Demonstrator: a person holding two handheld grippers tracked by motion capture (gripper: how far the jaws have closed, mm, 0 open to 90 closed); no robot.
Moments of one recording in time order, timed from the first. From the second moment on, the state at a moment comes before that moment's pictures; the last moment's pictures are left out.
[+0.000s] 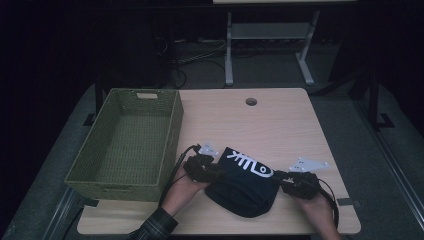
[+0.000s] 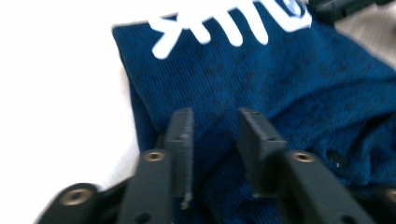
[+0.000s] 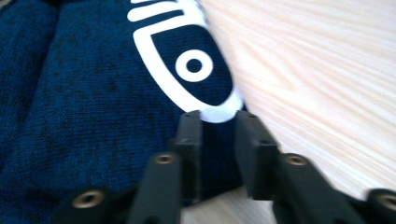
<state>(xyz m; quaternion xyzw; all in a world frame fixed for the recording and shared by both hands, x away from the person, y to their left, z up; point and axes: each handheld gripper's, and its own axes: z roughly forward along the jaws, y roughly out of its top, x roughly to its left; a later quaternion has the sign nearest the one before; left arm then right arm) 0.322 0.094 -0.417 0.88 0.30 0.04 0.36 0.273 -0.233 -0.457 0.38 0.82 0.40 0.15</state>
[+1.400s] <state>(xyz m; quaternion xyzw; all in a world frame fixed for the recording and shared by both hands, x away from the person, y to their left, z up) 0.350 0.092 -0.458 0.89 0.30 0.00 0.34 0.262 -0.272 -0.482 0.46 0.80 0.35 0.18</state>
